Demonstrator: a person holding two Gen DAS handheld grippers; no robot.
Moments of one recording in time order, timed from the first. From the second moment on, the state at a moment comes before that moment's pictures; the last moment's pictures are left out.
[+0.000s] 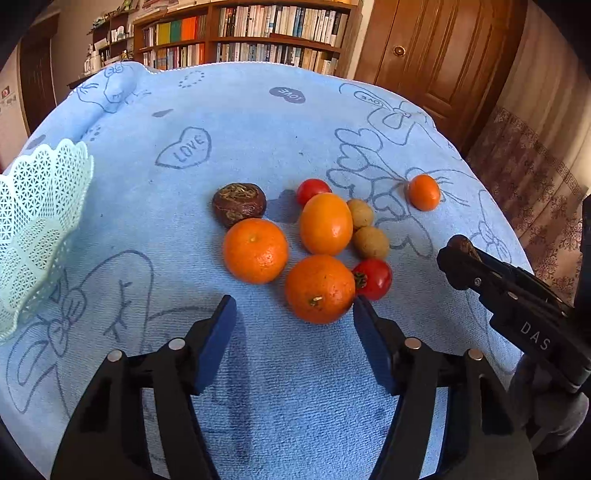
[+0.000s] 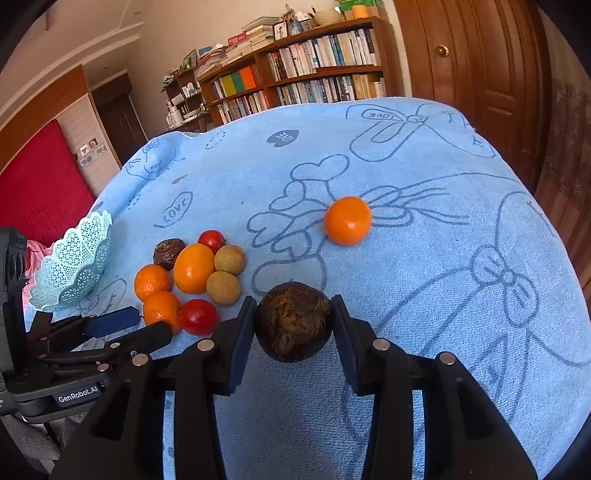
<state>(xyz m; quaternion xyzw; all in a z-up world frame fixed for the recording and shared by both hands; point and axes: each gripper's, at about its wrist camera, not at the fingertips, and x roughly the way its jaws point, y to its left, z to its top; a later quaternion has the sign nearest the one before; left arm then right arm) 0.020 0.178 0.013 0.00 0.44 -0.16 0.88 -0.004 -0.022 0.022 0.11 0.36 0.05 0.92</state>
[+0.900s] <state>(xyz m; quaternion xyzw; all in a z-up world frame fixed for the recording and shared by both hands) 0.005 0.189 0.040 -0.02 0.40 -0.16 0.90 -0.004 -0.021 0.018 0.12 0.36 0.05 0.92</state>
